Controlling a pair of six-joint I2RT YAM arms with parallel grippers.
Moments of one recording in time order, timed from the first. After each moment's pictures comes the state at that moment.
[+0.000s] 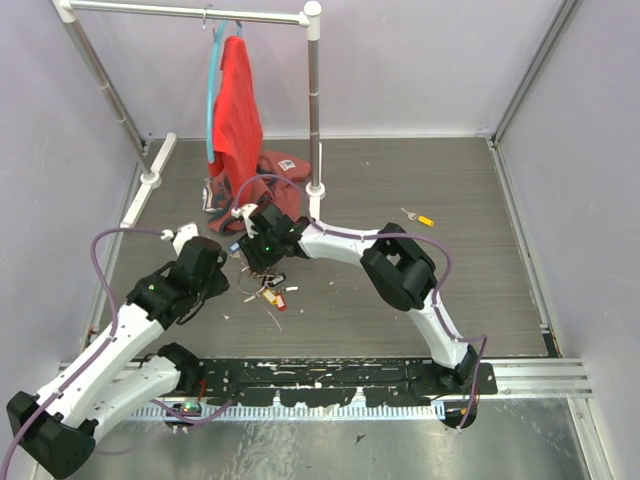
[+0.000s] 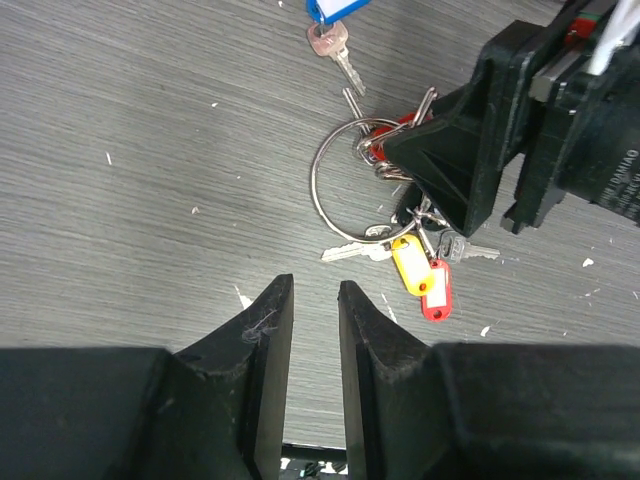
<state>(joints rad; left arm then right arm) -0.57 0.81 0.71 -0.80 -0.38 -0.80 0.94 2.21 1.65 -0.27 -0.16 0.18</state>
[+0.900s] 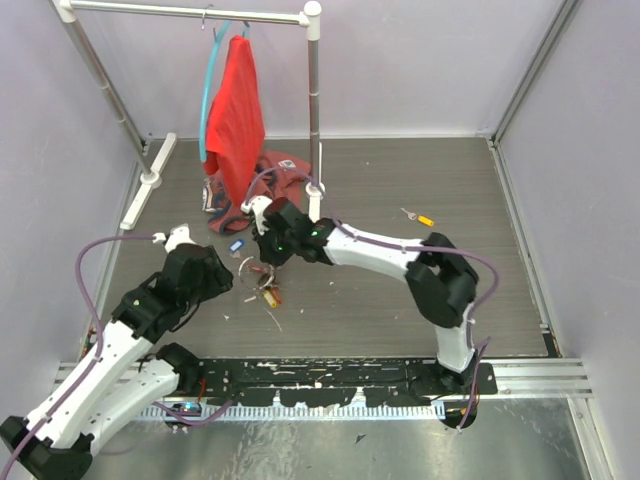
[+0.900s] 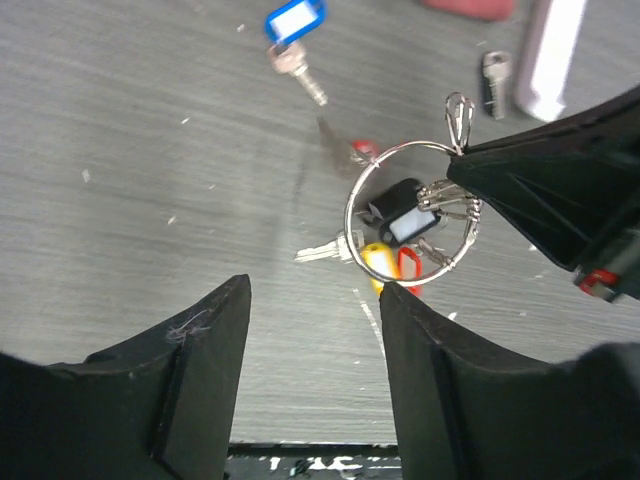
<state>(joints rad) -0.57 0.69 0.70 -0.81 -0.36 -0.77 0.96 1.98 1.48 -0.26 -0.11 0.13</state>
